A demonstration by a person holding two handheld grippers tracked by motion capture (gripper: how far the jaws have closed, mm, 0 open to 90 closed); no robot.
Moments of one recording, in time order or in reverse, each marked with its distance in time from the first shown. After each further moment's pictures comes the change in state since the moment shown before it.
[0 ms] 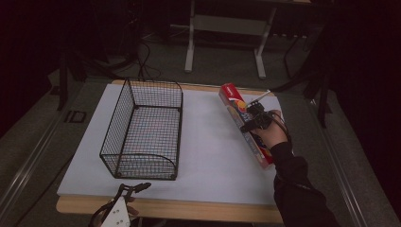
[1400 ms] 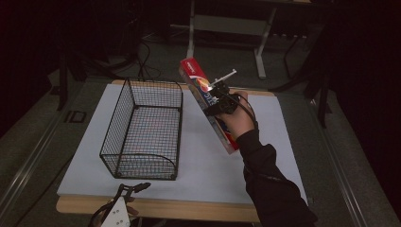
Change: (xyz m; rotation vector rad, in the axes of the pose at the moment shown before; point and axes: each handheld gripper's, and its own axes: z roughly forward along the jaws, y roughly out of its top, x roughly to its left) left arm 0.000 0.000 -0.001 0.000 0.009 0.002; right arm 0.117 0.072 -0.056 -0.208 0.057 -0.133
